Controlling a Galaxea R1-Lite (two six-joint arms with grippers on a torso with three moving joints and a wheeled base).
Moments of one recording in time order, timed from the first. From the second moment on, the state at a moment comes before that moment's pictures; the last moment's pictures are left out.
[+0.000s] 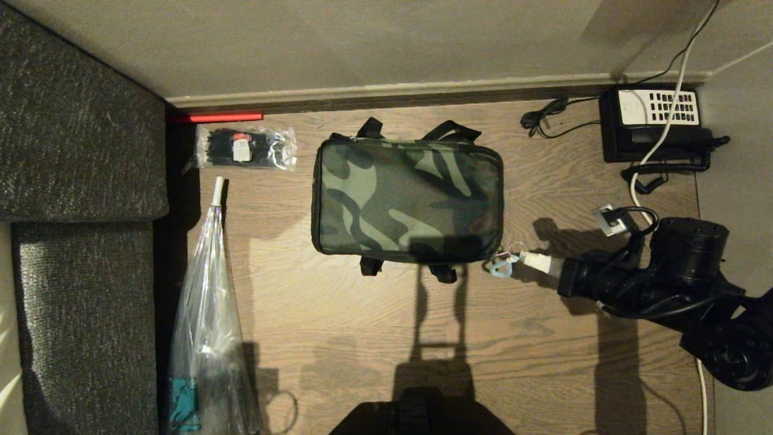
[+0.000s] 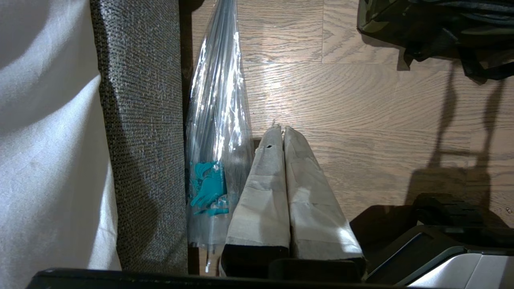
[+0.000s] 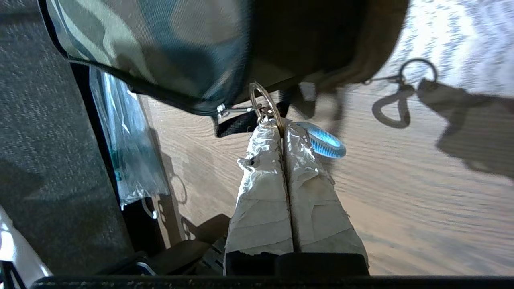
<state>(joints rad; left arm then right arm) 0.00 0.00 0.00 0.00 0.00 0.00 0.15 1.89 -0.51 -1.19 0.55 0.26</state>
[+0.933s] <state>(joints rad) 0.00 0.00 0.00 0.00 0.00 0.00 0.07 1.91 -0.70 -1.10 0.67 0.26</state>
